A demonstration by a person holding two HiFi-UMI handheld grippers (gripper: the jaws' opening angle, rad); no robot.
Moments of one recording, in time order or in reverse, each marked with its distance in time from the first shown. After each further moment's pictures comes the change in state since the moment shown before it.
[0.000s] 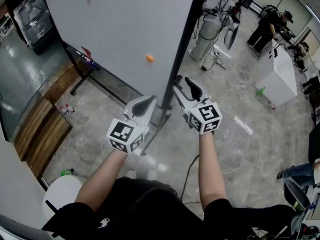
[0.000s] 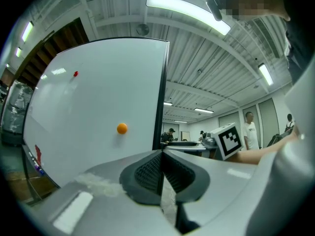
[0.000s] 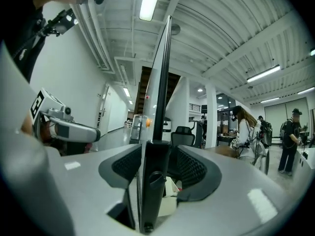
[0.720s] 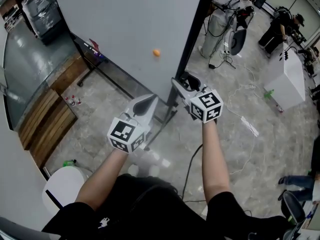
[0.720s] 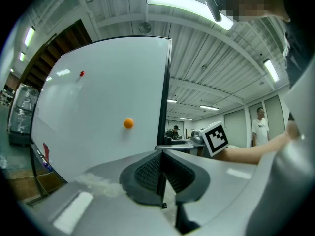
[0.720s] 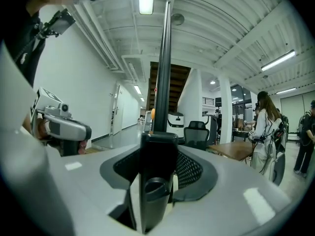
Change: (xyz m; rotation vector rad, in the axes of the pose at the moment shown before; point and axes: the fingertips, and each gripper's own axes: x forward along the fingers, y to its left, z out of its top) left arm -0.009 0.008 -0.017 -0.006 0.038 0.067; right arm 0.044 0.009 -0.022 0.010 0.056 0.175
